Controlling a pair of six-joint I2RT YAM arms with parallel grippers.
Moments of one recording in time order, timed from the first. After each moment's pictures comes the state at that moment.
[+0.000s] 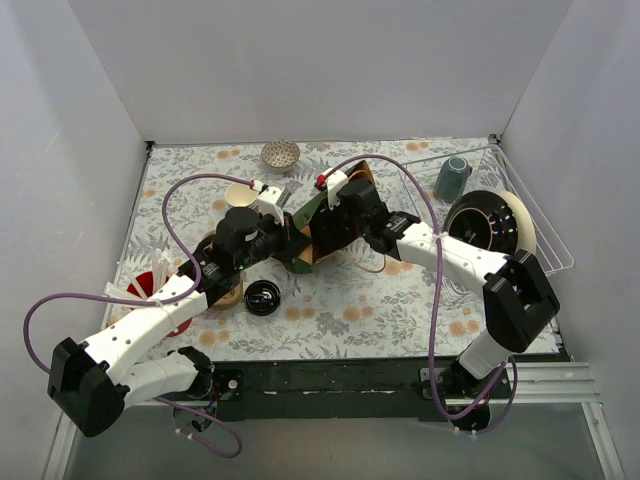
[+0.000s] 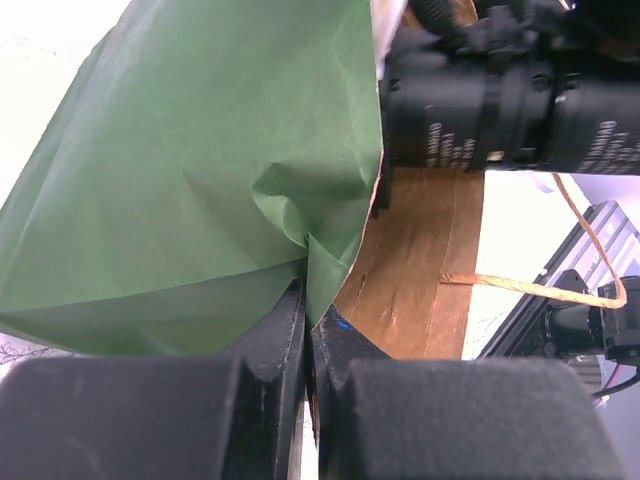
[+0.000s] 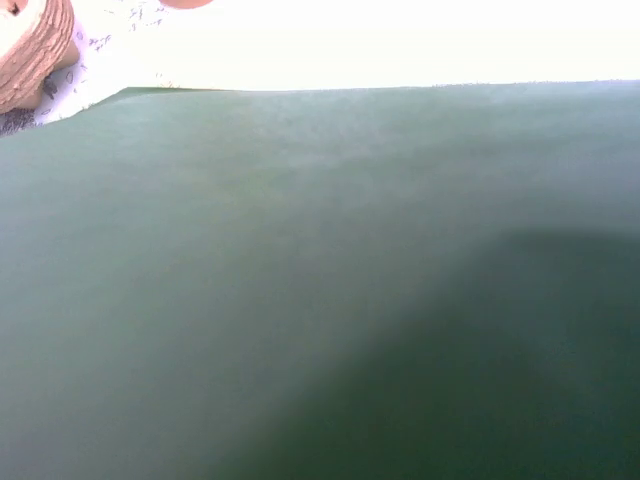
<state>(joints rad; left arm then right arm) -0.67 1.07 0.83 -0.08 0.17 -0.38 0.77 1.59 1.17 -0.15 0.02 0.00</state>
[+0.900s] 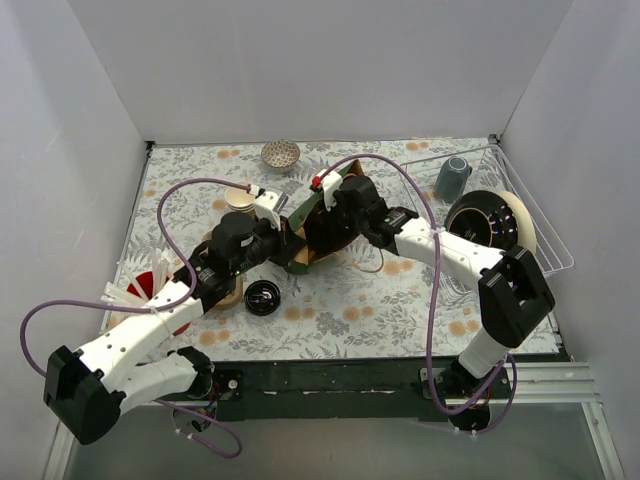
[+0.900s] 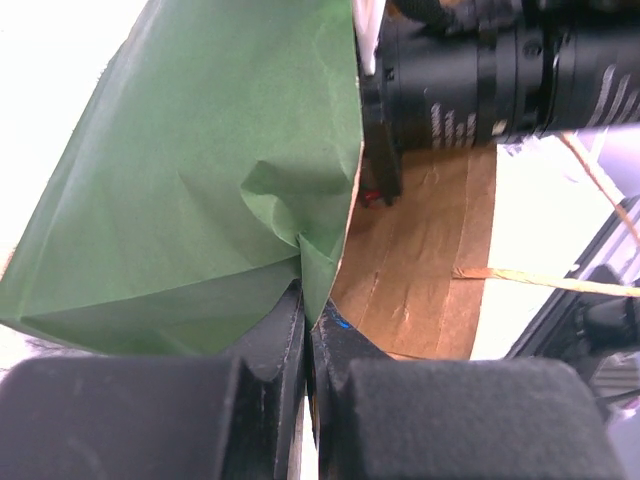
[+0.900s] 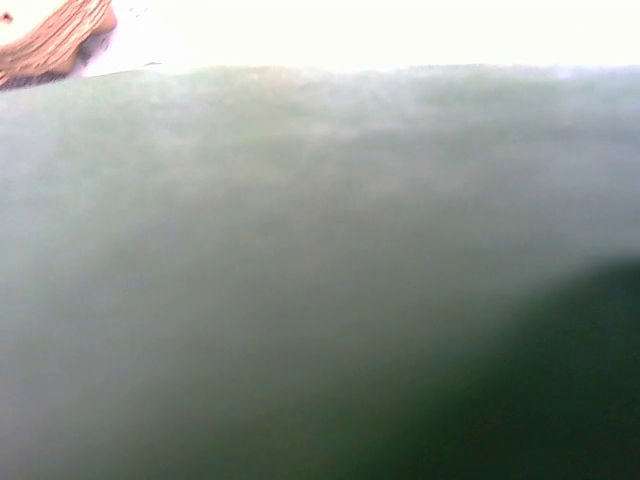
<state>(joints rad) -0.67 1.03 0.81 -0.09 0.14 -0.34 0.75 1.64 1.21 -0.19 -0.09 -0.06</state>
